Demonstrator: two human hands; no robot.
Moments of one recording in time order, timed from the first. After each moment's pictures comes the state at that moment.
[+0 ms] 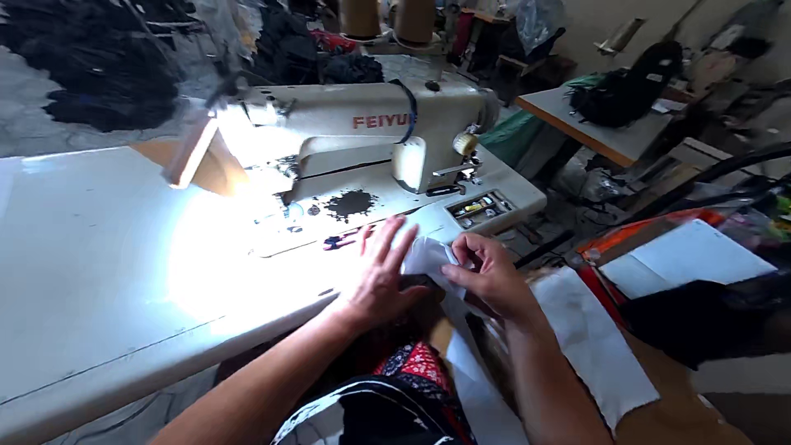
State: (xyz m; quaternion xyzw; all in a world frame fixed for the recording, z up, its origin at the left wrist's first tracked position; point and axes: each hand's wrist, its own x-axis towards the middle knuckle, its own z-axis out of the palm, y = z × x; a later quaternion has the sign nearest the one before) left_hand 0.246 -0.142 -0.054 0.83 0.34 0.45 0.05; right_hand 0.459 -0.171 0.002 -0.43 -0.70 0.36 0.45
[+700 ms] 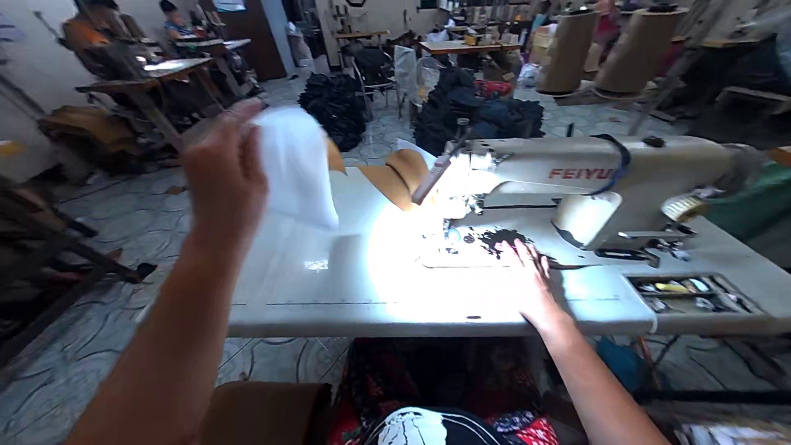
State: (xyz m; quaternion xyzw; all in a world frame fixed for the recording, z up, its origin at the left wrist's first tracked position) left_hand -0.051 -0.212 0.136 0.59 0.68 0.36 -0.27; right_hand 0.322 -0.054 -0.078 -0.52 -0.82 0.11 0.21
